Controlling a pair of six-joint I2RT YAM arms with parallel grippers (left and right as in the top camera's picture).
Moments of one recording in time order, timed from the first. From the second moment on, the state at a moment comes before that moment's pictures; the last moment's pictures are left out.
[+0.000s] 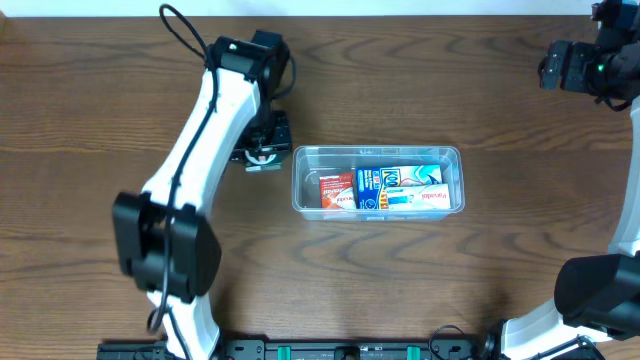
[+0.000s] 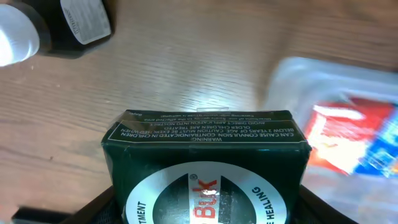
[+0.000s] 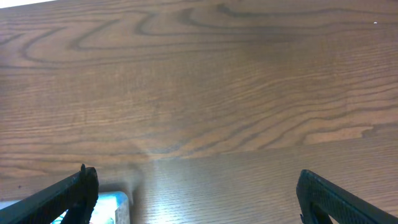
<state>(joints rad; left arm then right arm) -0.33 1.95 1.85 -1.51 -0.01 -0.45 -0.27 1.78 1.94 -1.14 -0.12 -0.05</state>
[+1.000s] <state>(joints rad) -0.69 1.98 1.85 -1.41 -0.04 -0.69 -0.27 1.78 1.94 -1.14 -0.12 -0.05</state>
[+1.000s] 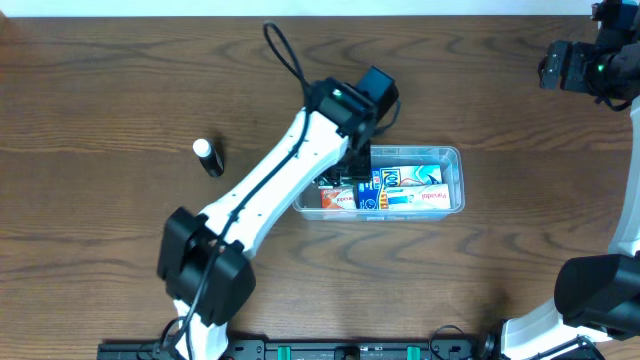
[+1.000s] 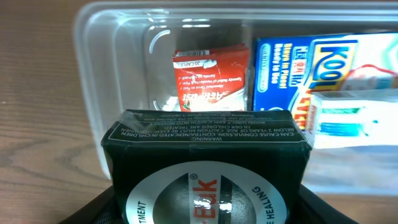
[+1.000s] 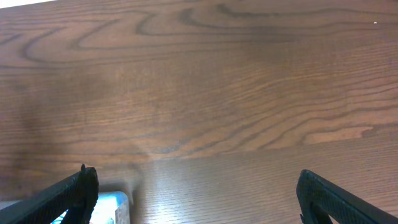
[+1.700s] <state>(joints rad) -0.69 2.07 1.81 -1.33 -0.04 -0.72 -0.27 1.78 1.94 -1.14 -0.12 -0.05</state>
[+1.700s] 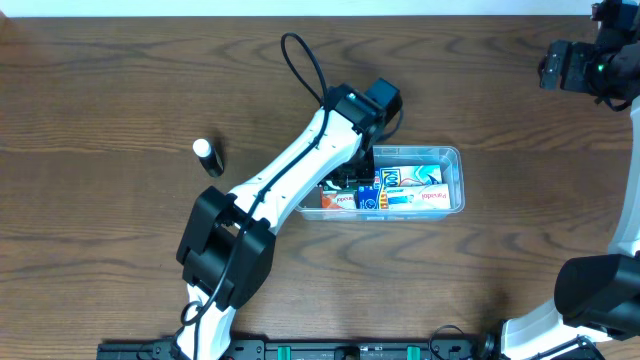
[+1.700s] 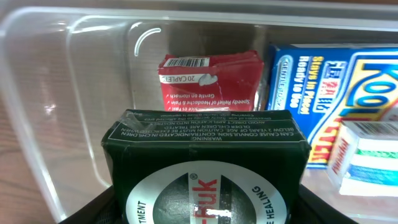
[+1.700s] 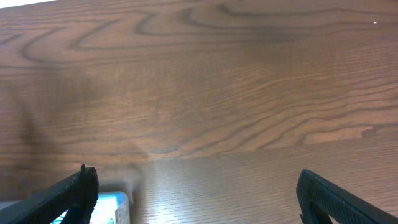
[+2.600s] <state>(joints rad) -0.69 2.07 1.64 -1.15 -0.01 -0.77 -0.27 1.78 1.94 -1.14 -0.12 -0.05</state>
